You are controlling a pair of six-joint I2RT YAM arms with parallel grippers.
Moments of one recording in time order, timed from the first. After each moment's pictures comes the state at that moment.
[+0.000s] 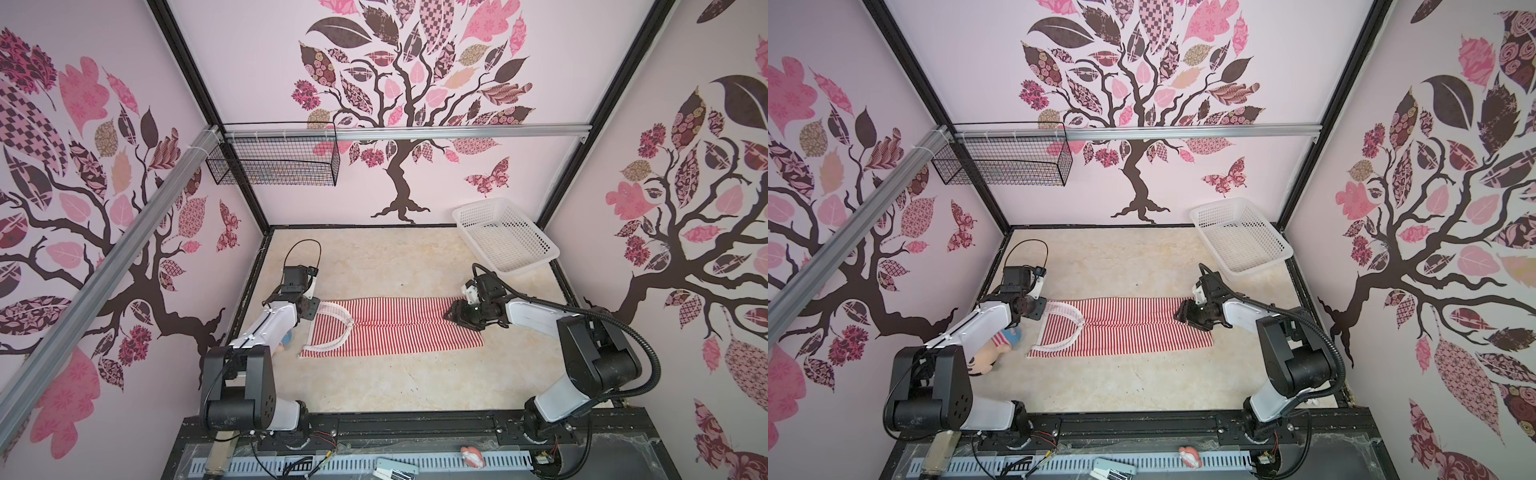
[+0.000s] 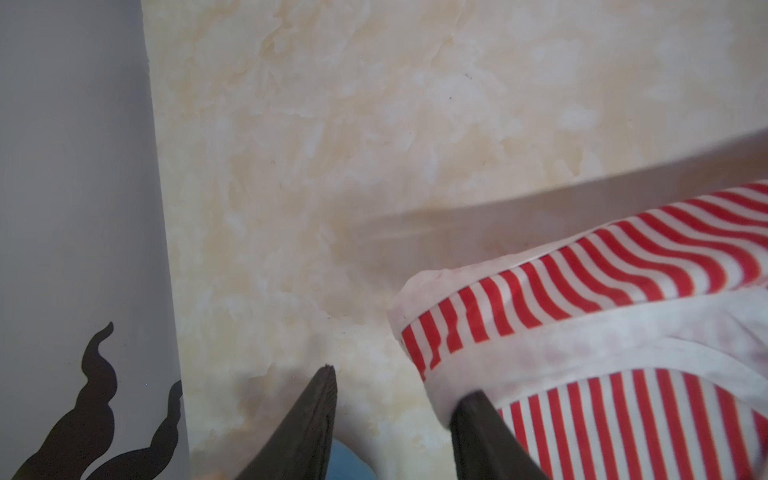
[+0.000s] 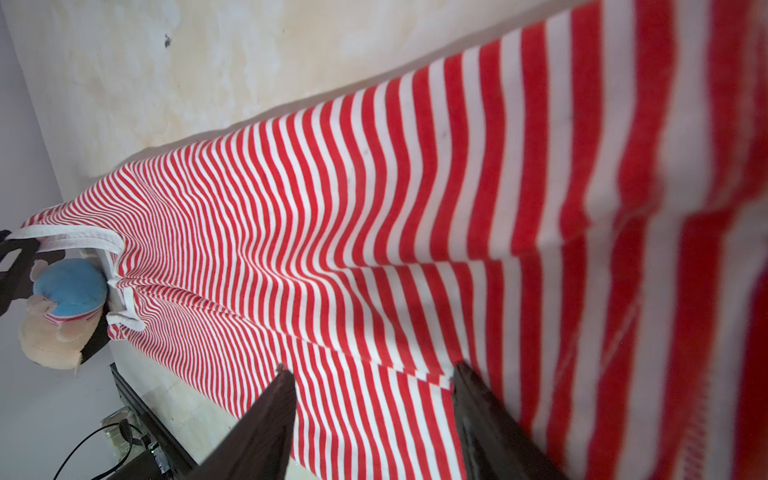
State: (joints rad) left arm 0.01 1.42 0.86 -0.45 -0.17 0.34; right arm 0.28 1.61 0.79 -0.27 -0.45 0.57
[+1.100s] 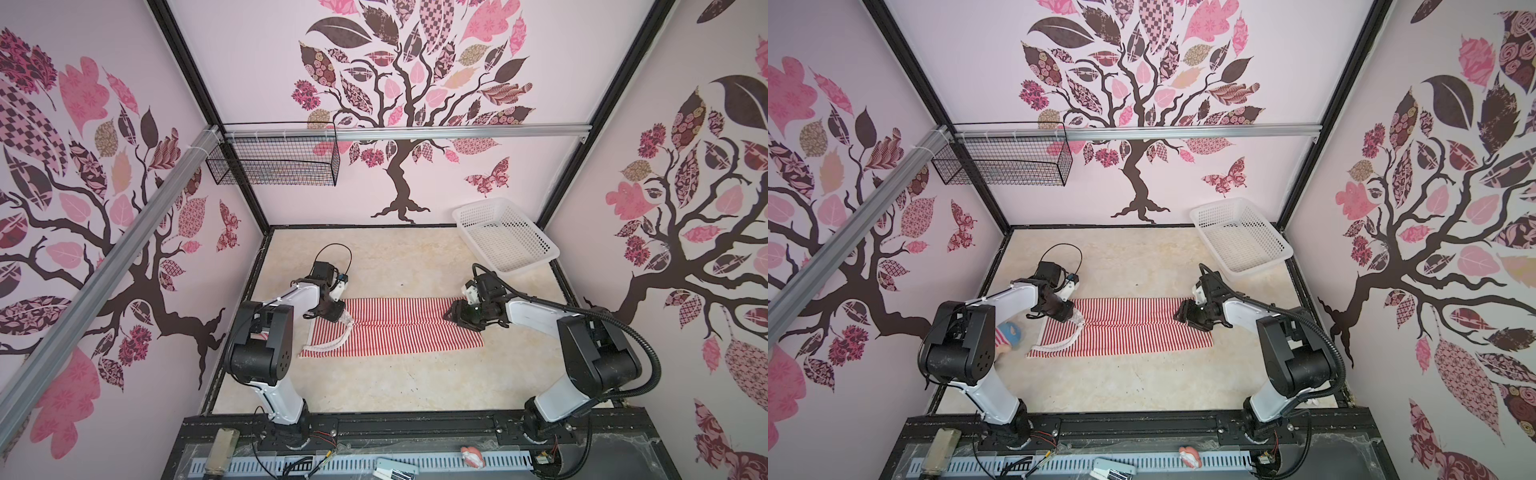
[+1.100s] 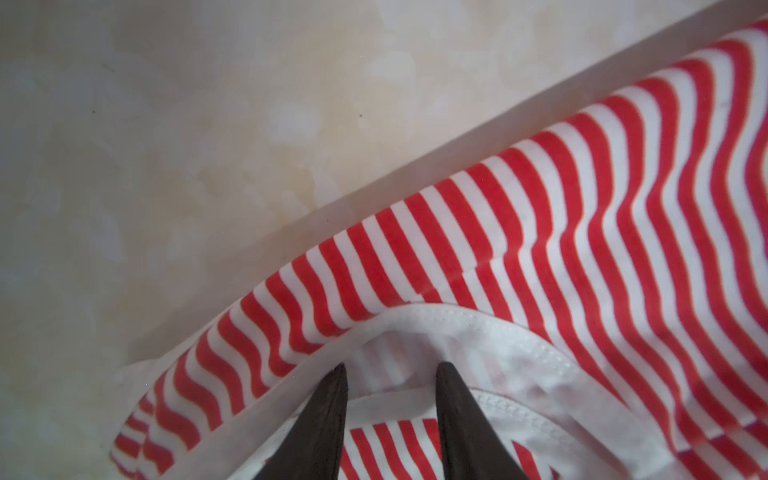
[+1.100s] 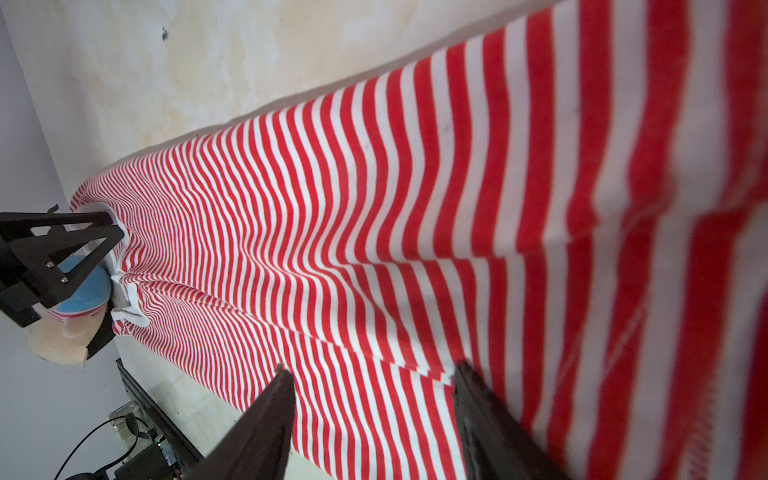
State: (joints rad) left arm -0.13 1.73 1.00 -0.55 0.05 0.32; right arm 0.28 1.60 0.80 -0.30 -0.46 0.57
